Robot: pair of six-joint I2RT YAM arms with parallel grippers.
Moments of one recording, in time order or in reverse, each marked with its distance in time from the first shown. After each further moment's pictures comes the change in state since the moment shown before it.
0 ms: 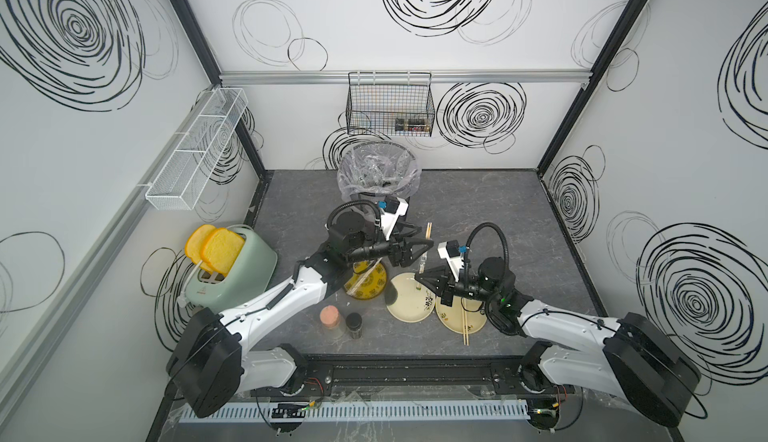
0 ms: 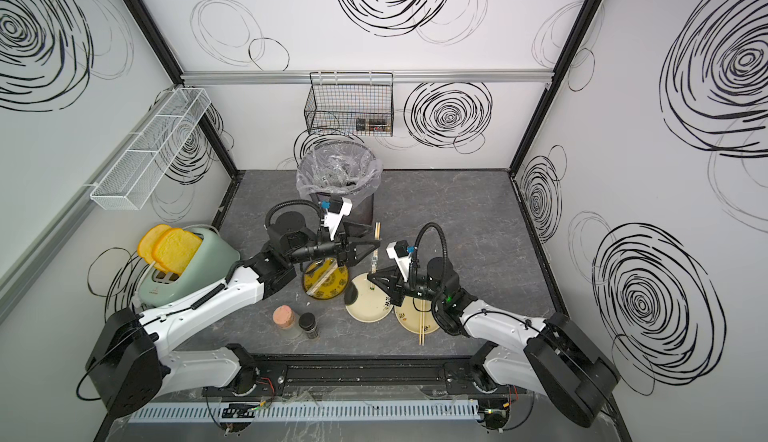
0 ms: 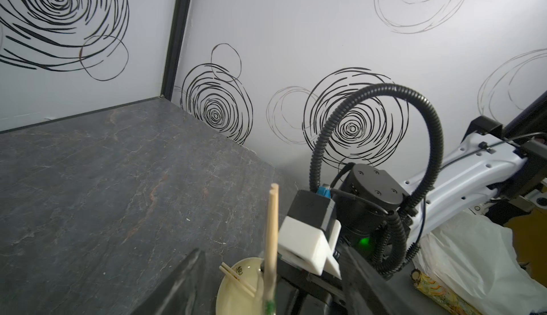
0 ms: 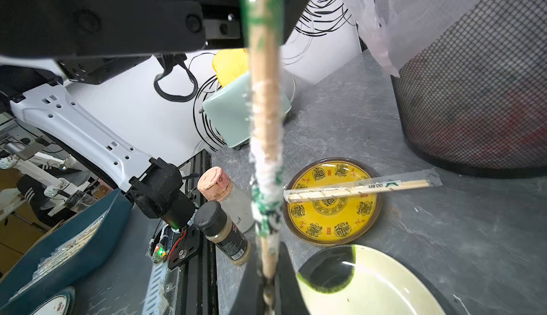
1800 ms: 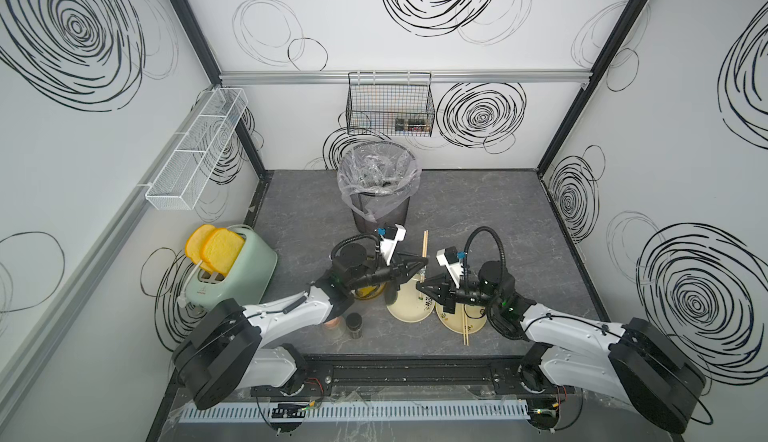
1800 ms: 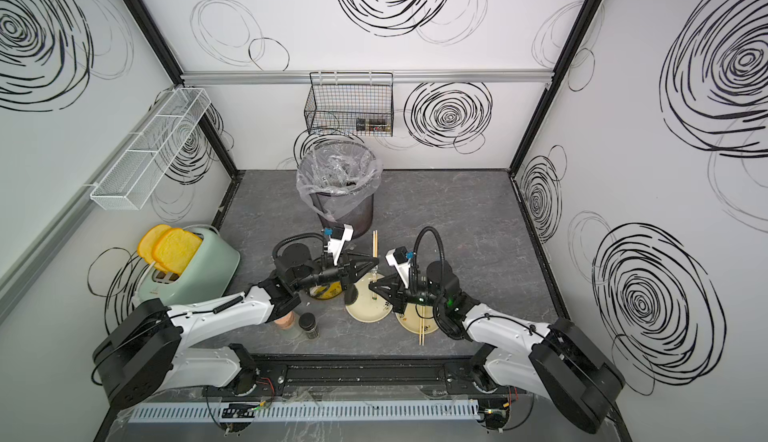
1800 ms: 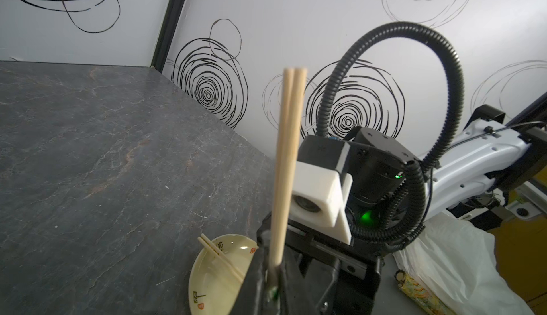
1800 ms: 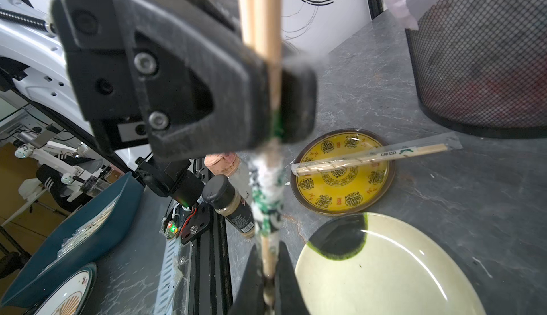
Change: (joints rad) left arm -0.114 0.034 -0.314 0.385 -0.083 -0.181; right arm 0.005 -0.045 -0.031 -0.070 -0.011 0.007
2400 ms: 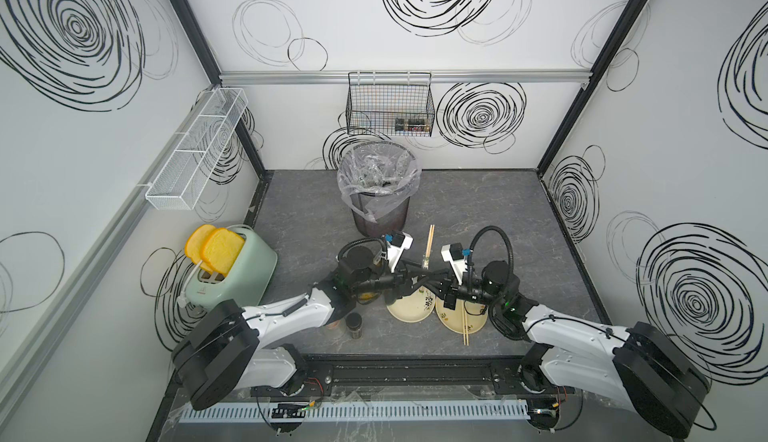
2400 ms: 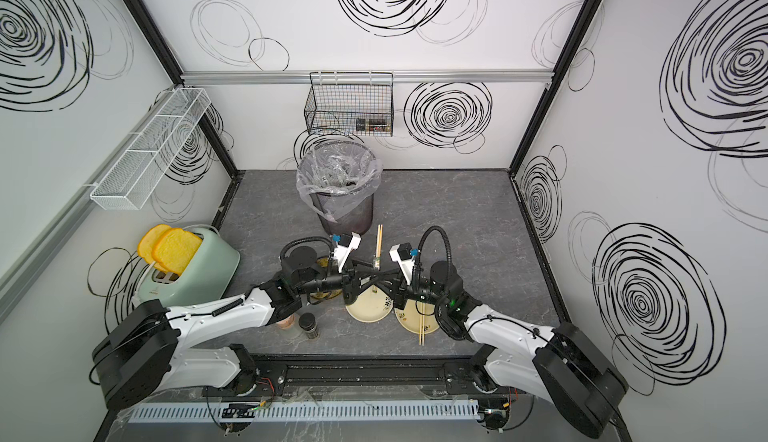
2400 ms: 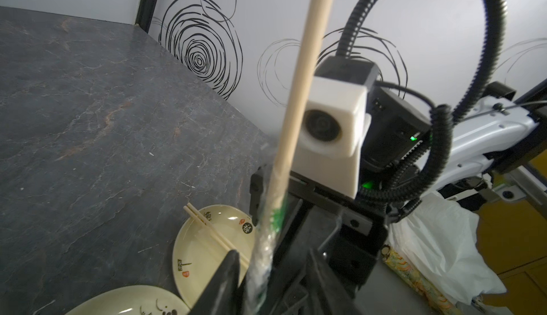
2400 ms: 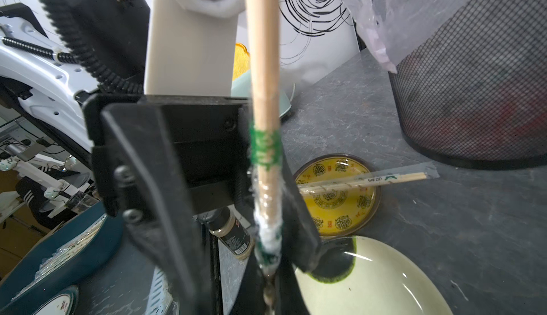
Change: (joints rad) left arm -0.023 -0.020 0.057 -0.172 0.022 0.025; right arm -0.009 -0.020 -0.001 0.051 0.043 0.000
